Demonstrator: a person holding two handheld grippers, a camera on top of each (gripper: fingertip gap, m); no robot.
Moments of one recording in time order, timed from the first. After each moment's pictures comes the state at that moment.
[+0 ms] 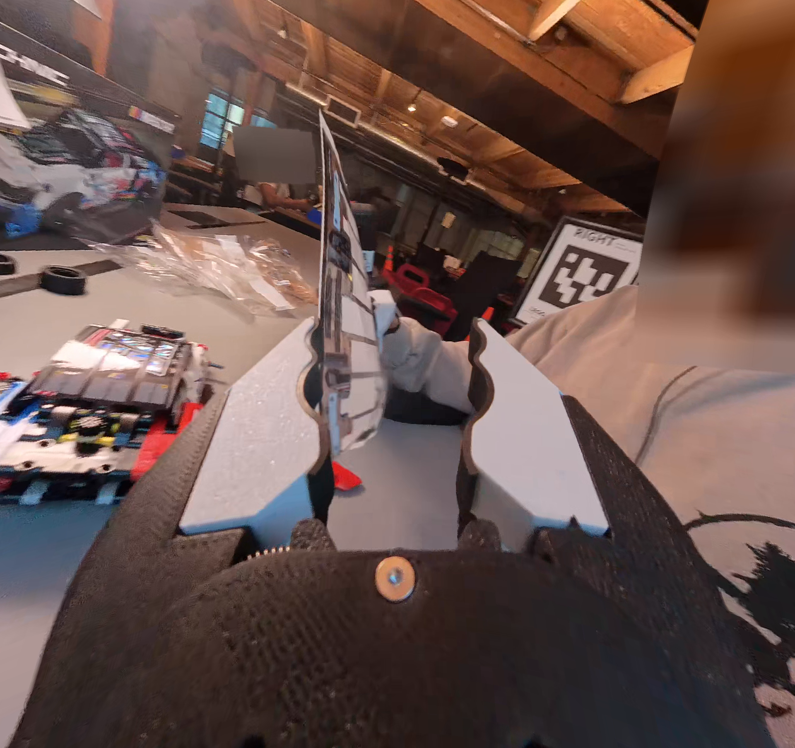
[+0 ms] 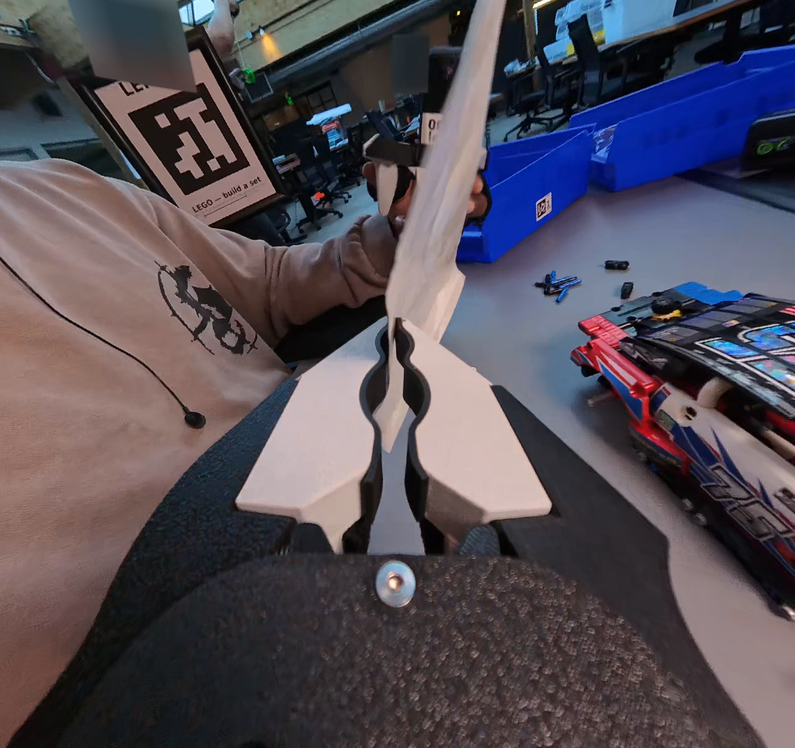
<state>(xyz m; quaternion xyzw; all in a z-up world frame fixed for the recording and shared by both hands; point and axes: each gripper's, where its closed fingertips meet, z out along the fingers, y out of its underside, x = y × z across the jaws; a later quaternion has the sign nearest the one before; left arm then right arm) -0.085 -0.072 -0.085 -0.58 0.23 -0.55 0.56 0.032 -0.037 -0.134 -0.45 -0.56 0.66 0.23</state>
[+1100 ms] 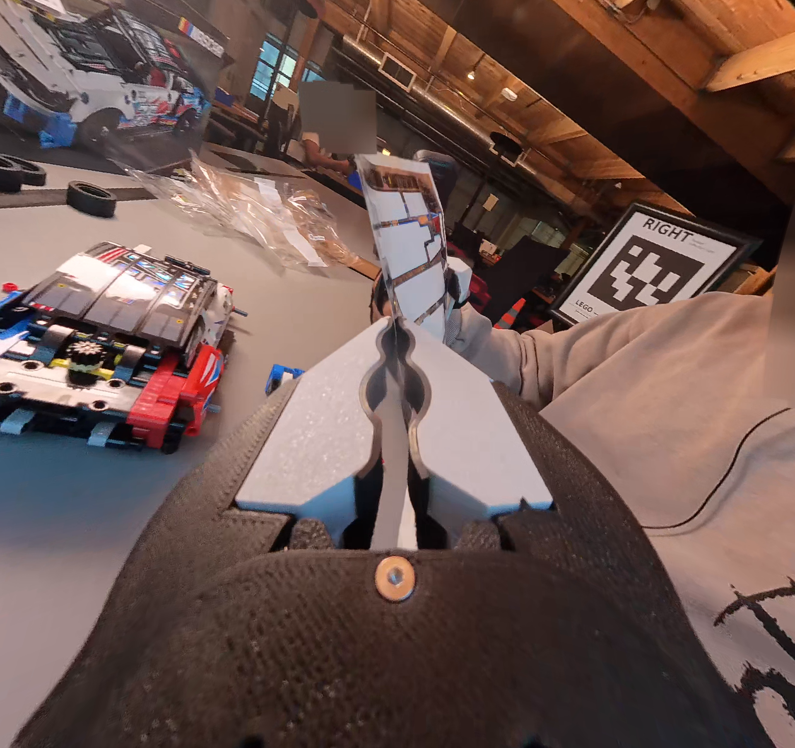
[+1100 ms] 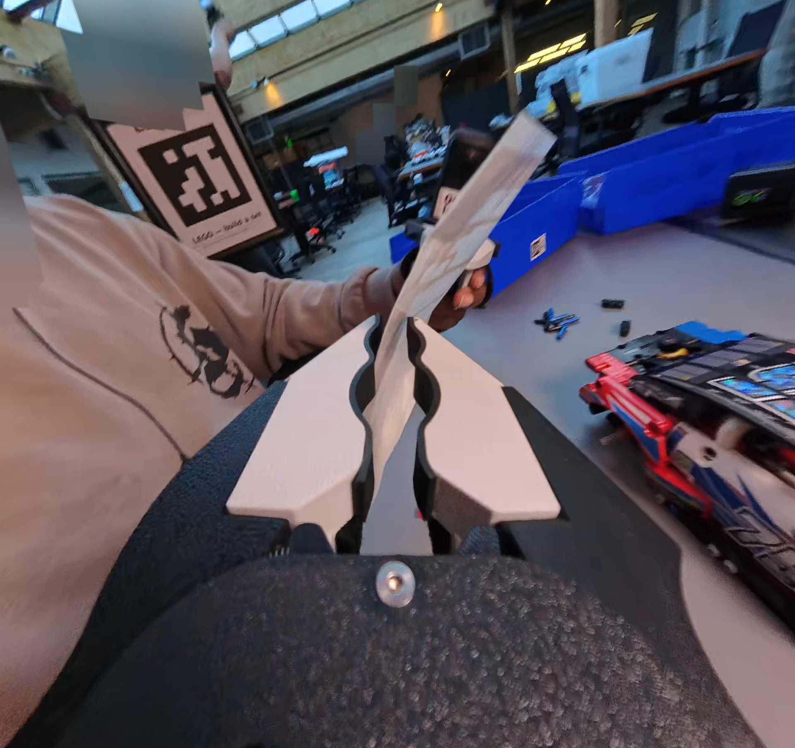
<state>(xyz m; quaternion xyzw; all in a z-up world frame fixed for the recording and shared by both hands) -0.059 -0.046 -0.128 -0.63 0.18 -0.53 0.53 0.025 -0.047 -0.118 -0.43 -0.53 0.67 0.27</state>
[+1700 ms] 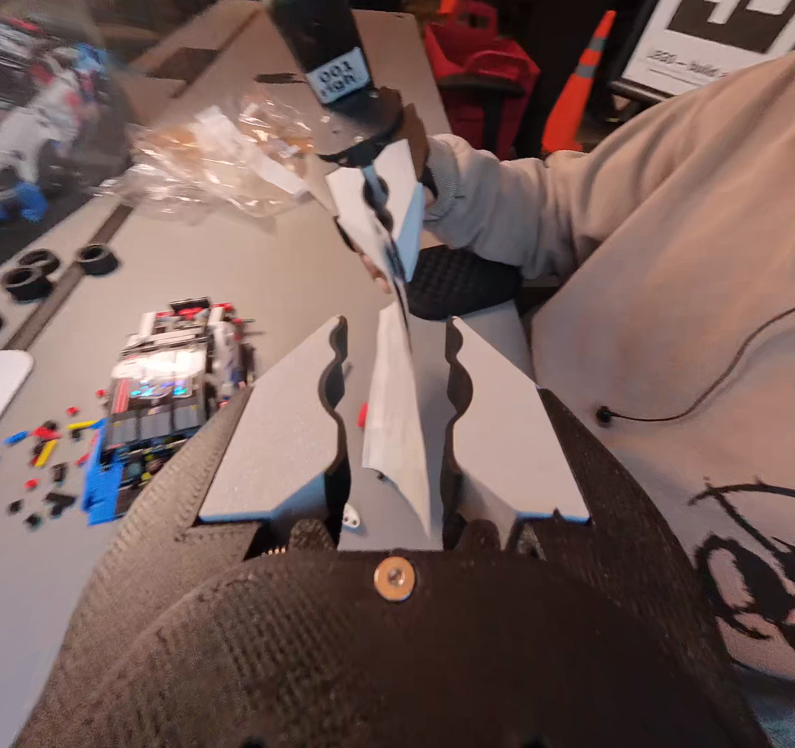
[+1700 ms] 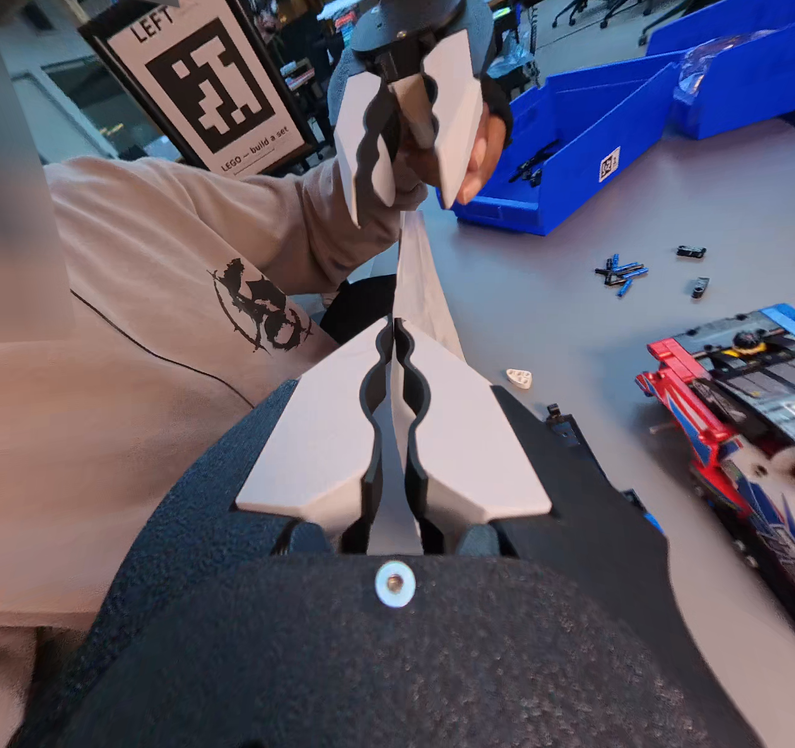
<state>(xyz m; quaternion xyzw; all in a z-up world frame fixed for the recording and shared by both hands) -0.009 -0.086 -0.064 -0.70 0.44 -0.35 0.45 0.029 -0.072 -0.088 -0.46 -0.62 0.61 0.16</state>
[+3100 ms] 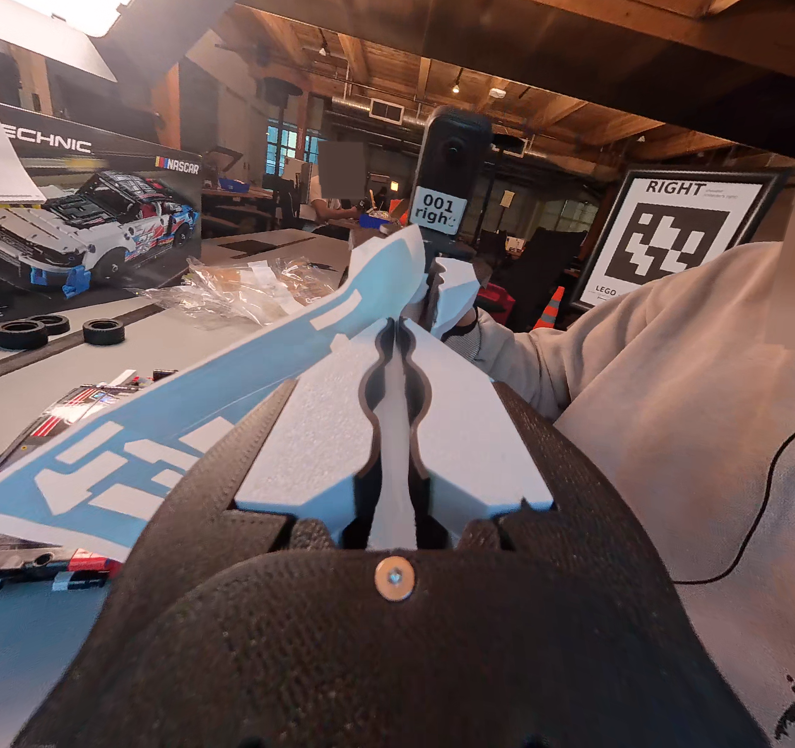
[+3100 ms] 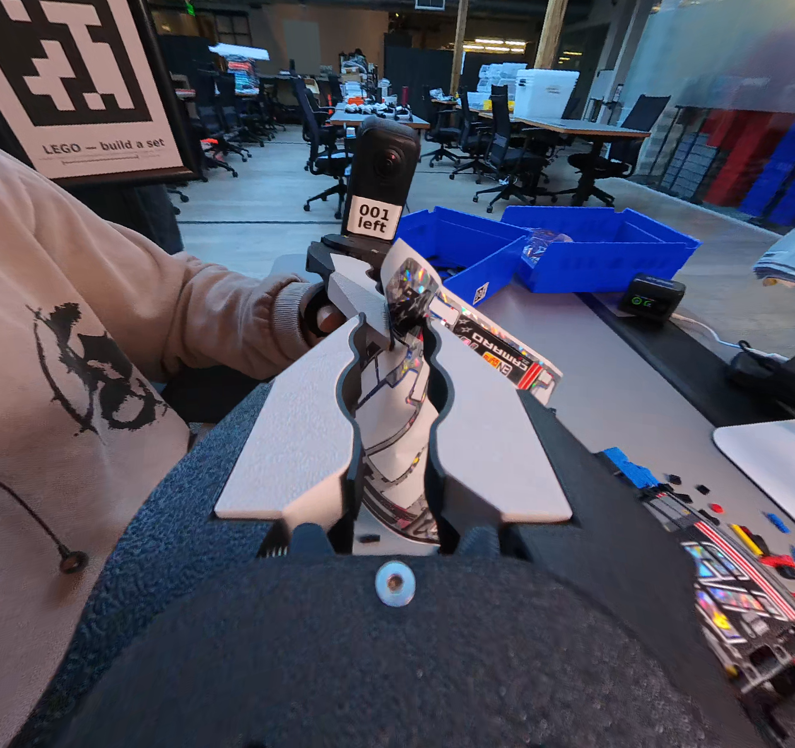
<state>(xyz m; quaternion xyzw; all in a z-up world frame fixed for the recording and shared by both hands) -0.018 -0.082 -0.068 -0.58 0.26 -0.46 0.62 -0.039 -0.089 -0.065 -0.41 -0.61 0.55 0.40</state>
